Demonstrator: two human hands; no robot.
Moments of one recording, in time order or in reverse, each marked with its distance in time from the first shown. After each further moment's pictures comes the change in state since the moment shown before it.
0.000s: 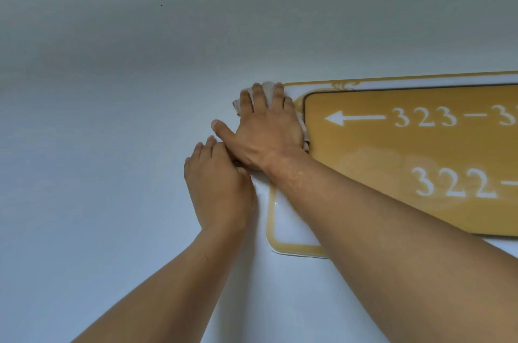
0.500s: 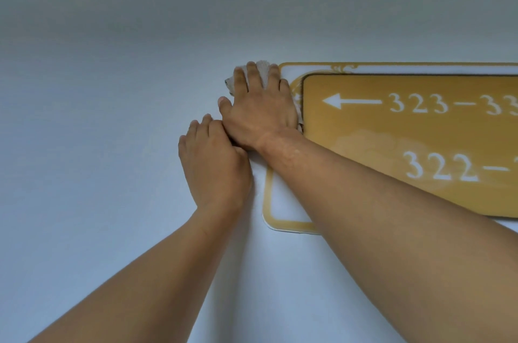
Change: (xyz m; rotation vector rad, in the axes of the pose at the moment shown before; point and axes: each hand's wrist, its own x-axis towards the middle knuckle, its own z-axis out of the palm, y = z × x) left_hand 0.000 -0.002 -0.003 0.040 -0.042 0.004; right_hand -0.001 -0.009 0.001 0.000 0.001 0.022
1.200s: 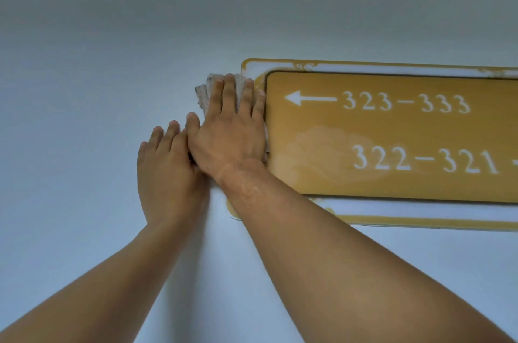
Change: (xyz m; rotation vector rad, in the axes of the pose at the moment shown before) left_hand -0.018 -0.028 -0.007 0.133 -0.111 0.106; right_hand -0.051 -0.010 -0.006 0.045 -0.009 0.114
